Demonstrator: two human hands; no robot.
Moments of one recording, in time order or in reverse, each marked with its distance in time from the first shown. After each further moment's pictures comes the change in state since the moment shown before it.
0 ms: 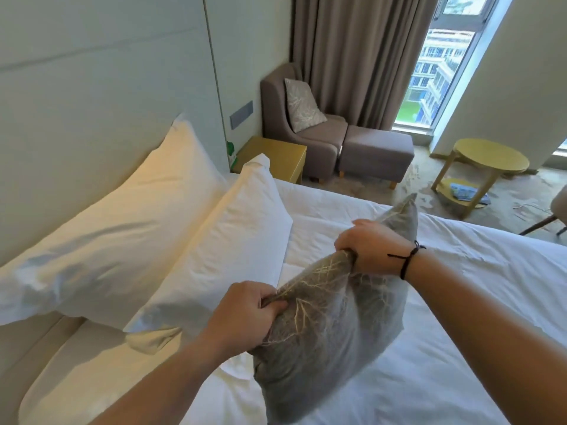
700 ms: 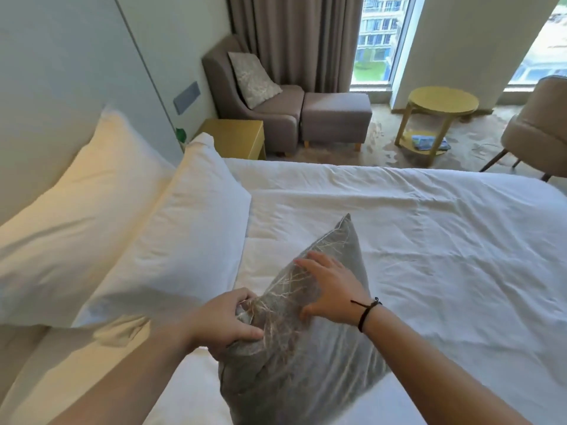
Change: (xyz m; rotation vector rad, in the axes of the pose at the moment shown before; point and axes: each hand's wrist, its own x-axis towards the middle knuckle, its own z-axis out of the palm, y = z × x) left_hand -0.017 0.027 0.081 0.017 -0.567 -0.264; right_hand -0.122 -0.006 0.162 0.584 0.105 0.278
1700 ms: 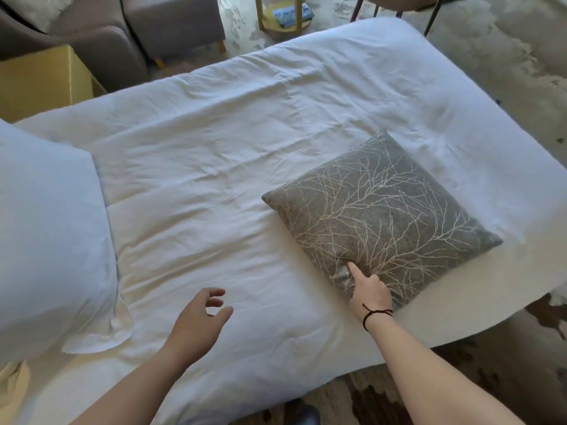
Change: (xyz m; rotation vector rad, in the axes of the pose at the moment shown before) left_hand 0.090 -0.036 0.218 0.020 -0.012 -0.066; right_hand -0.243 0.229 0.209 0.010 0.083 1.139
